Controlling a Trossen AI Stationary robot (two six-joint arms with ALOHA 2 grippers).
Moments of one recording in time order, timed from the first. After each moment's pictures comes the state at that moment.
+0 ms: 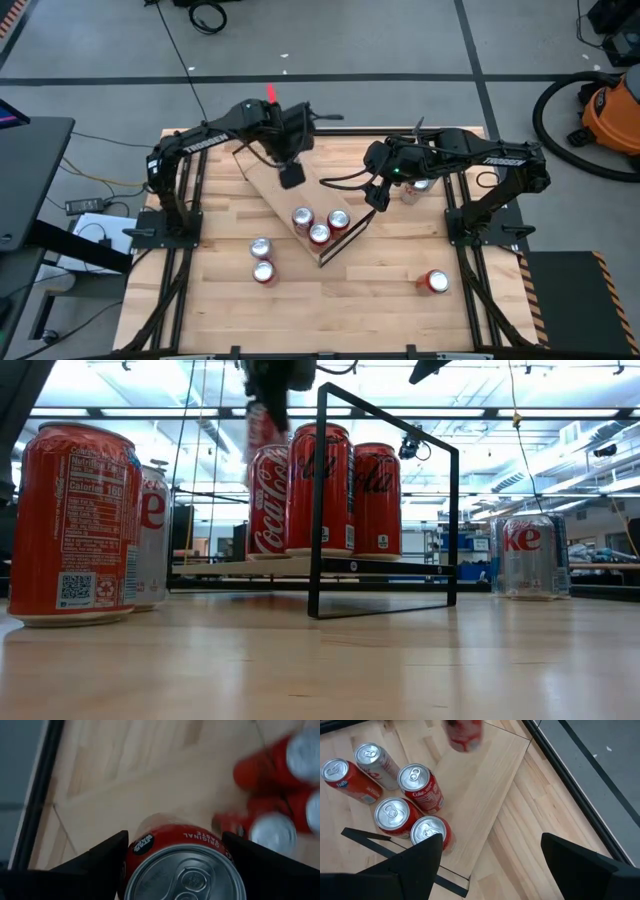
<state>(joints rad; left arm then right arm) 0.30 1.80 2.00 -1.40 0.01 0.01 0.07 1.48 1.78 -1.26 0.32 0.39</state>
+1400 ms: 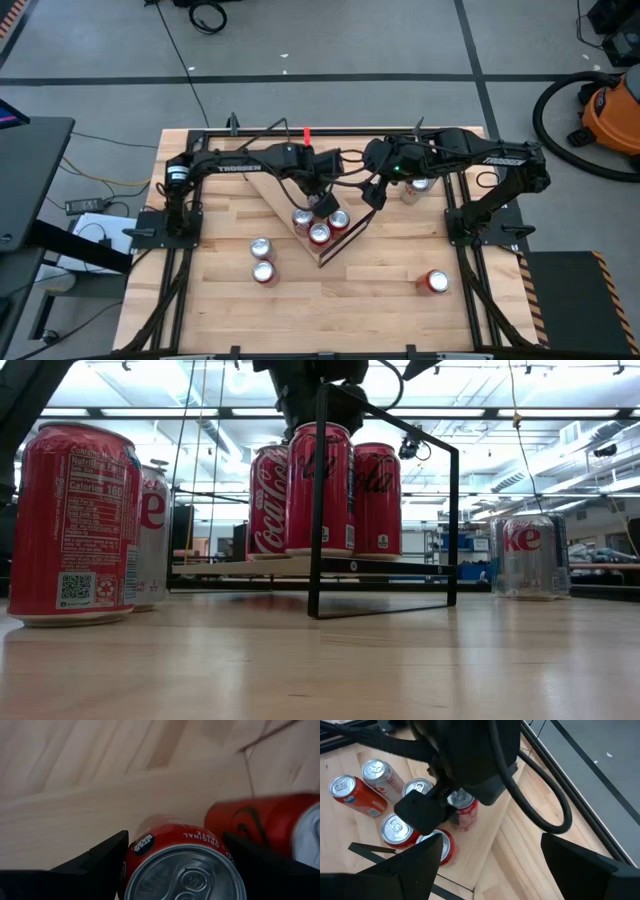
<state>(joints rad) 0.15 1.94 1.78 -1.01 -0.01 -0.34 0.06 1.48 1.79 -1.20 0.33 0.40</state>
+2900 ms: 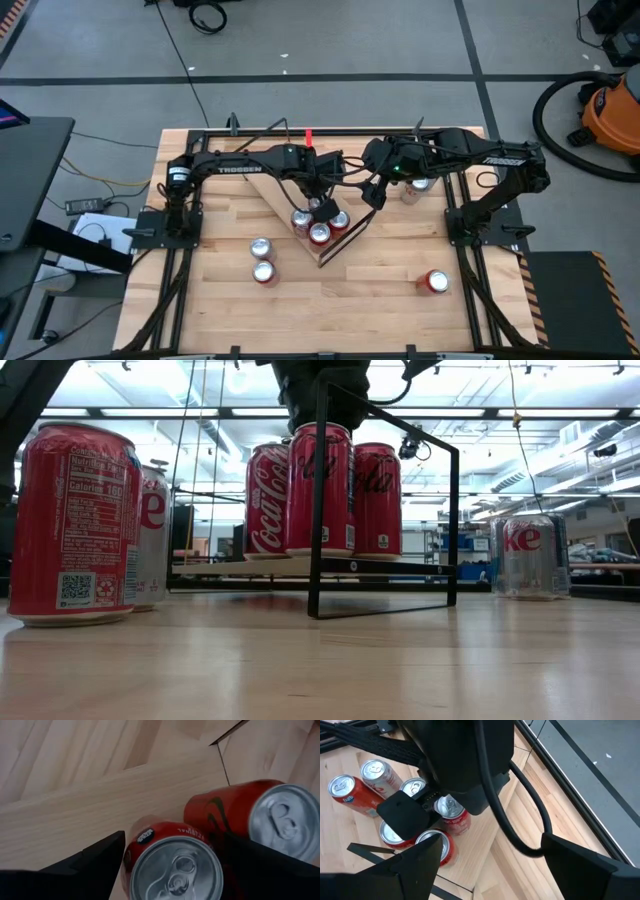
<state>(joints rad) 0.13 1.95 1.82 -1.02 0.05 -0.29 0.06 1.48 1.78 -1.20 0.33 0.40</state>
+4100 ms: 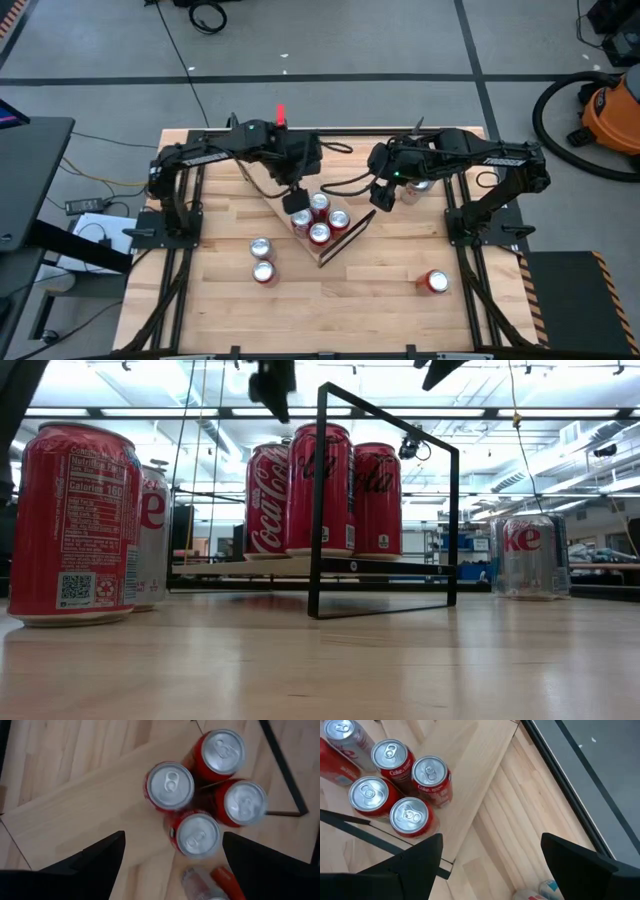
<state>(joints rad) 0.12 1.81 2.05 -1.43 0.04 -0.12 0.08 1.49 1.78 -1.36 0.36 0.40</state>
